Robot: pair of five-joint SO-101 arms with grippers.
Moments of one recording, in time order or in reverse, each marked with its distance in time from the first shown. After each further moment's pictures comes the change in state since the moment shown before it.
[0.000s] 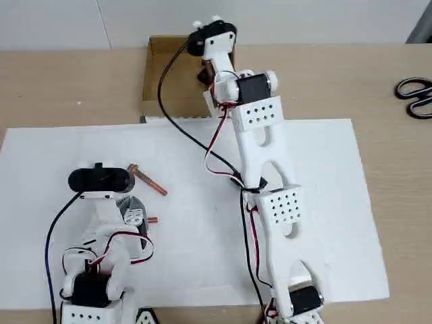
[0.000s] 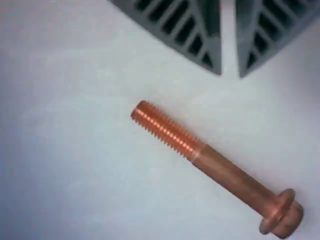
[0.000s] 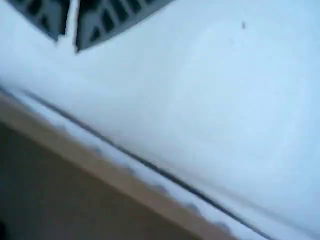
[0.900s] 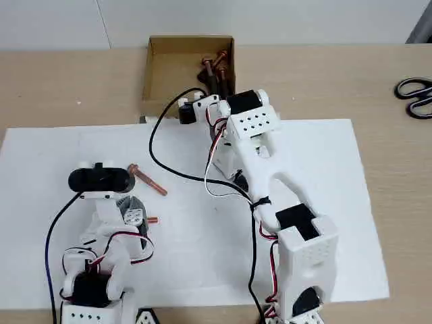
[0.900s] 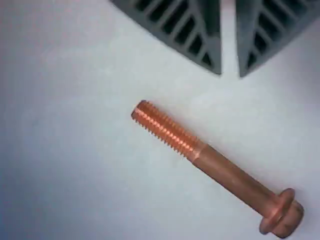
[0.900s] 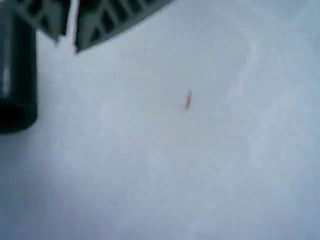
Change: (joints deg) left arm 0.0 0.0 0.0 0.0 0.0; right arm -3.3 -36.1 69.7 -1.1 13.8
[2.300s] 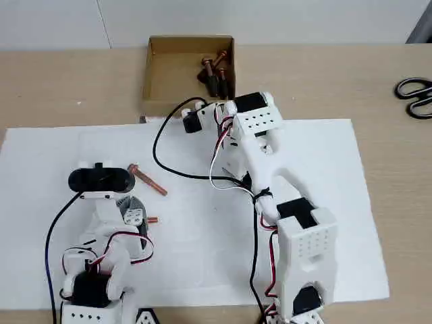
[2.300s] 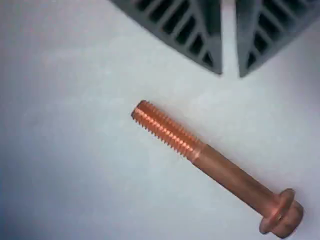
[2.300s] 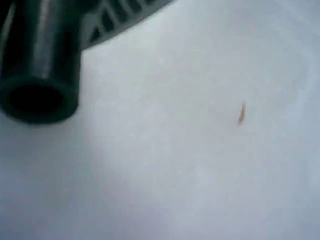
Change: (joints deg) left arm 0.0 0.0 0.0 0.0 0.0; right arm 2.9 5.0 0.4 -2.1 9.6
